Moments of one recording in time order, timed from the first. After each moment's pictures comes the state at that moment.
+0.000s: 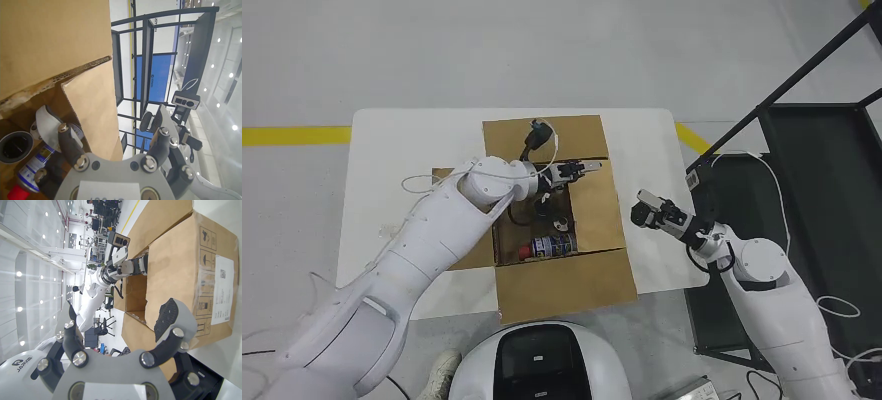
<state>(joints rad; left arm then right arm) 0.53 -1.43 -0.56 -0.92 -0.22 -0.01 -0.67 -1.54 -1.00 1.55 -1.69 0.38 -0.27 0.82</state>
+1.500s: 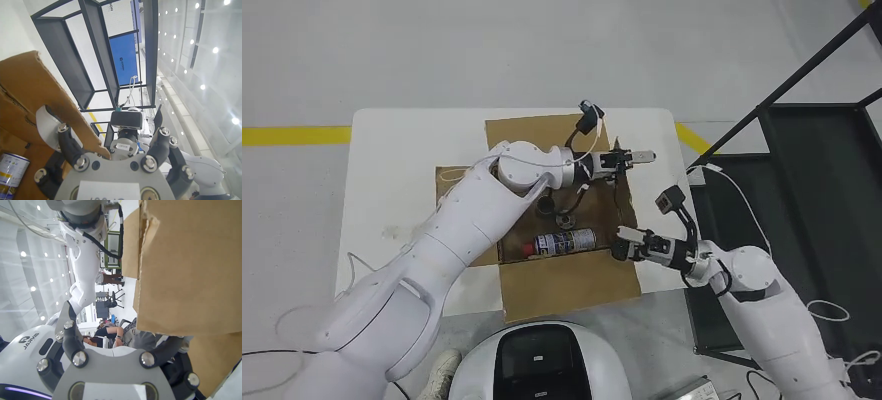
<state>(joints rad) 0.44 -1.62 -0.57 -0.77 -0.37 -0.26 -0.81 -1.59 -0.99 1.51 -1.74 0.48 -0.23 1.01</state>
